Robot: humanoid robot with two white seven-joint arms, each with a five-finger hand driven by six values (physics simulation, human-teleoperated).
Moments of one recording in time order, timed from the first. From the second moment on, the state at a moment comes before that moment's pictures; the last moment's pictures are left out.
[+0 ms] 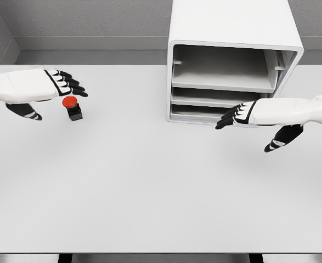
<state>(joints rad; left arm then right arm) -0.80 1.03 -0.77 -1.53 -0.28 -0.61 -0.51 -0.98 -1.11 1.11 -1.62 -0.19 -0.61 0.61</state>
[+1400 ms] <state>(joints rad) -0.93 0.68 -0.86 -0.96 -0.36 -0.61 -0.56 -1.10 -0.87 1.12 -1.39 -0.19 -0.32 0.61</state>
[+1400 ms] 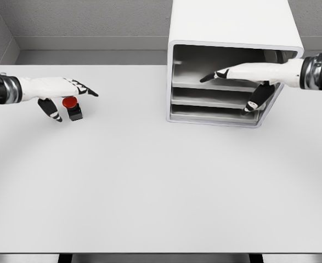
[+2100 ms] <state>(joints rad) -0.93 0.67 -0.87 -0.92 -0.37 -0.61 -0.57 -1.10 -0.83 1.13 -1.38 -0.10 -0.30 0.60</state>
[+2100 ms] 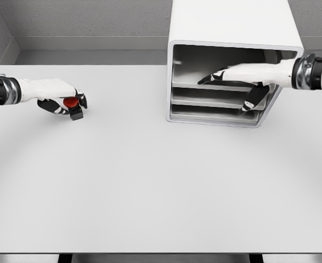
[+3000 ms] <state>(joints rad) -0.93 0.88 -0.86 -1.37 -0.11 -0.61 -0.57 -1.11 -0.89 1.16 -1.59 -0.20 -0.38 0.62</state>
